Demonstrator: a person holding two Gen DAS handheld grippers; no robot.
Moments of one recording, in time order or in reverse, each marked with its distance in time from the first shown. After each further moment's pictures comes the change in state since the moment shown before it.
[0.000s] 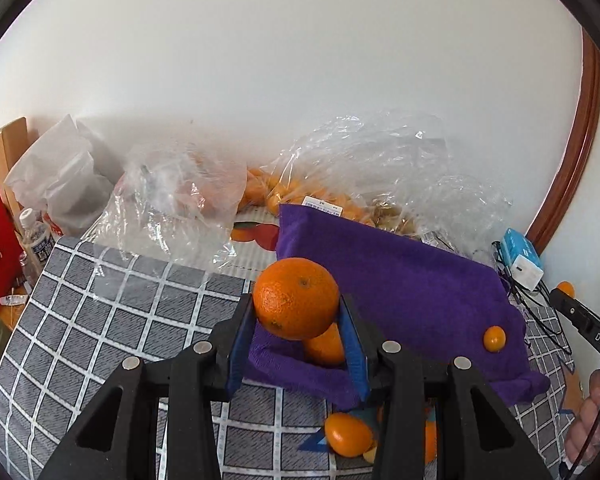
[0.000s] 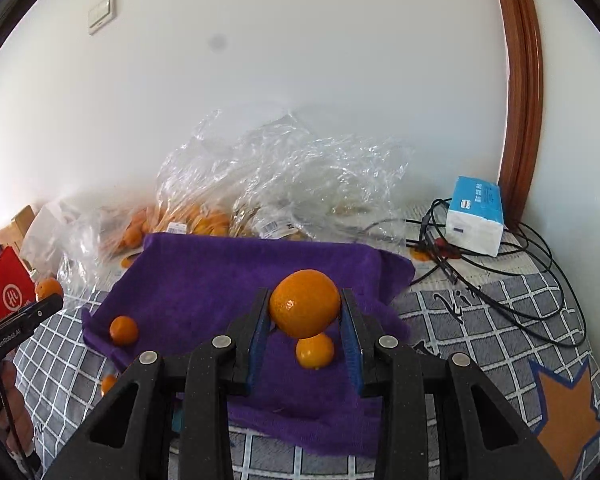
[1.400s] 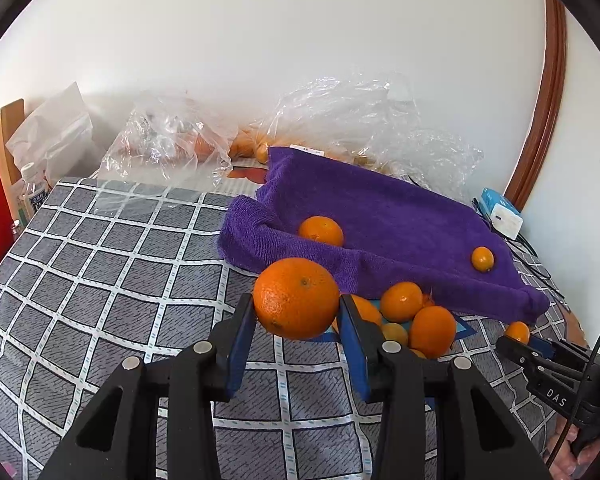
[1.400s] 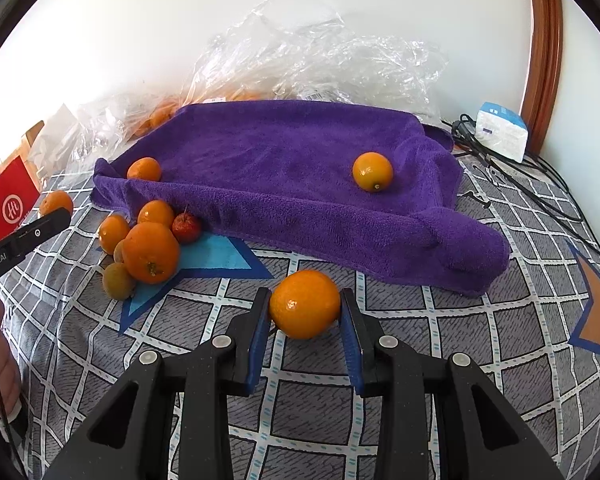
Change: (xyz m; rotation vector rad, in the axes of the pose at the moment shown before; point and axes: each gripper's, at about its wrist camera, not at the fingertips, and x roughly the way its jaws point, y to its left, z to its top) left arm -0.029 0.014 -0.098 0.046 -0.017 -0.077; right arm -0.007 0.042 -0.130 -0.101 0.175 0.017
